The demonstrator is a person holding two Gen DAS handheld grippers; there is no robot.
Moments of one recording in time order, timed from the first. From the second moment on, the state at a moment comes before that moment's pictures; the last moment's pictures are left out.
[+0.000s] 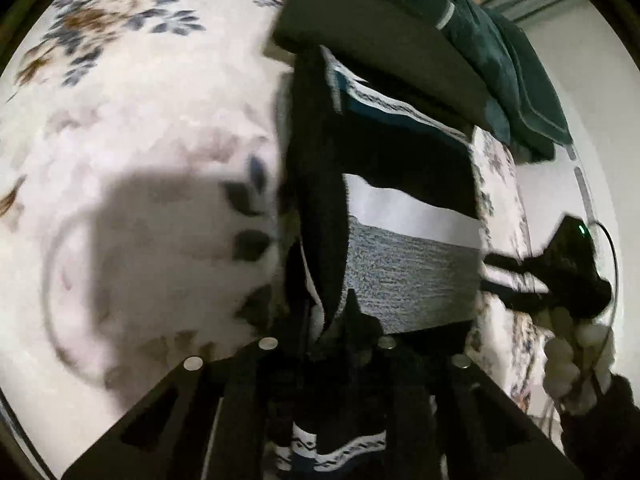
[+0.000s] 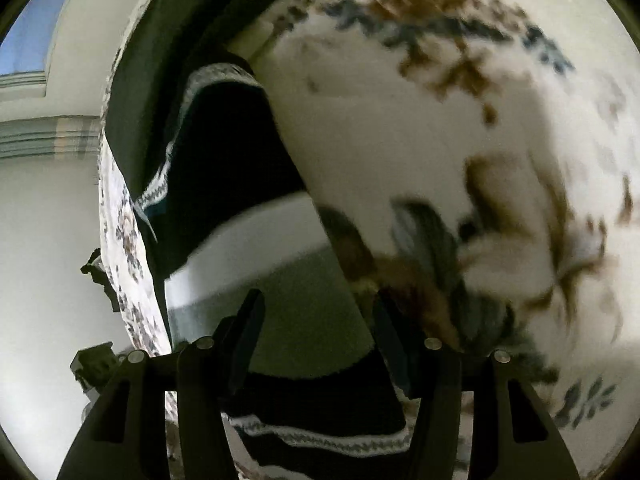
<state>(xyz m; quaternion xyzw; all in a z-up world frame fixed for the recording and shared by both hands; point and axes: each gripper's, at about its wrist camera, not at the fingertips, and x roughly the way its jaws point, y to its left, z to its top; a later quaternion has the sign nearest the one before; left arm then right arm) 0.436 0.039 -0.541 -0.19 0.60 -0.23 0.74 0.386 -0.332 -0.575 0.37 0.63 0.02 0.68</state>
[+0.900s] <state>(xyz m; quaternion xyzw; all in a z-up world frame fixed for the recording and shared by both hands) 0.560 0.045 -0.523 -0.19 0.54 -0.15 0.81 0.511 -0.309 -0.576 0.33 0.61 0.01 0.72</state>
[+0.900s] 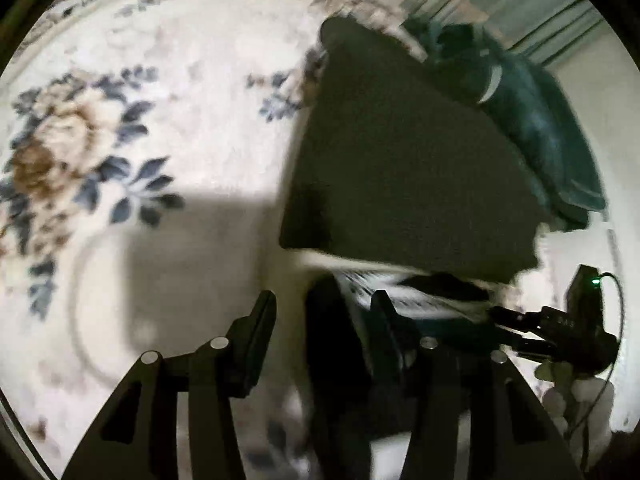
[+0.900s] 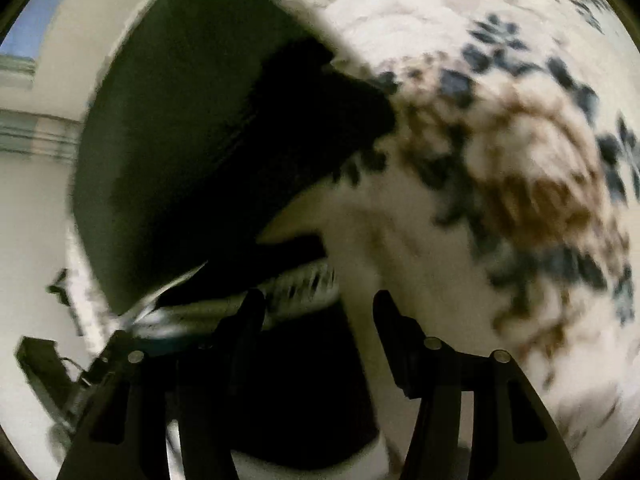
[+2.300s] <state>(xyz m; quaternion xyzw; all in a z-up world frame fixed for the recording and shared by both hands) 0.107 0.051 -0.564 -0.22 0.66 -0.12 0.71 0.009 -0.199 -0.654 0.35 0.76 0.02 0.54</state>
